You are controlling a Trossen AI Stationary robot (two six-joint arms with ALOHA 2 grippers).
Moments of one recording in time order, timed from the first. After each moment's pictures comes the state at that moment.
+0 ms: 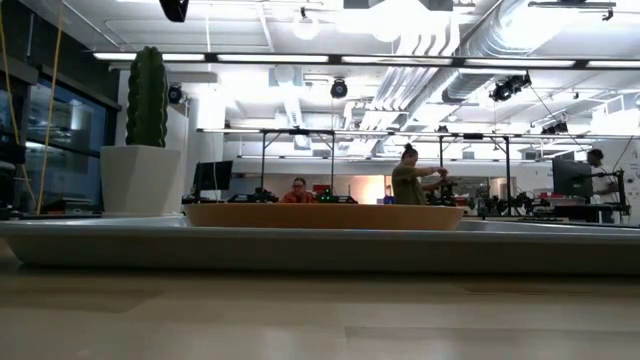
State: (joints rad) left arm 0.15 0.72 0.72 0.00 -0.06 -0.28; right arm 0.55 1.11 1.26 -1.20 -0.22 1.12
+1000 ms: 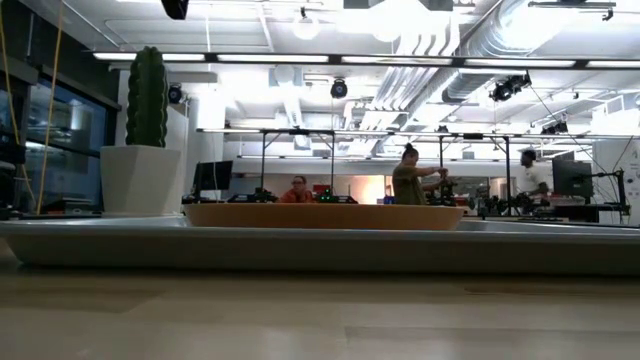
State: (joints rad) left arm 0.15 0.72 0.72 0.03 -0.06 -0.28; right arm 0.93 1.32 0.88 -1.06 -0.16 1.35
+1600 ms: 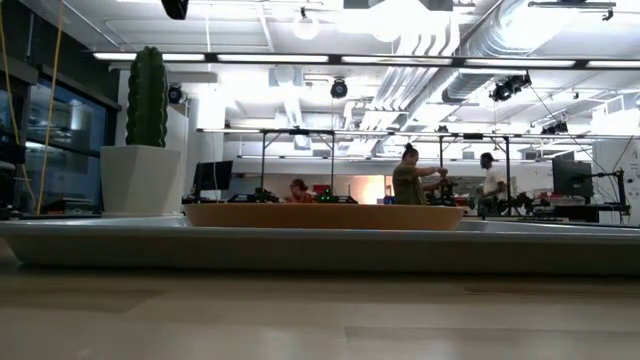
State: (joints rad) left arm 0.15 0.72 0.72 0.03 -0.06 -0.28; right arm 0.93 1.37 0.83 -0.96 -0.19 1.30
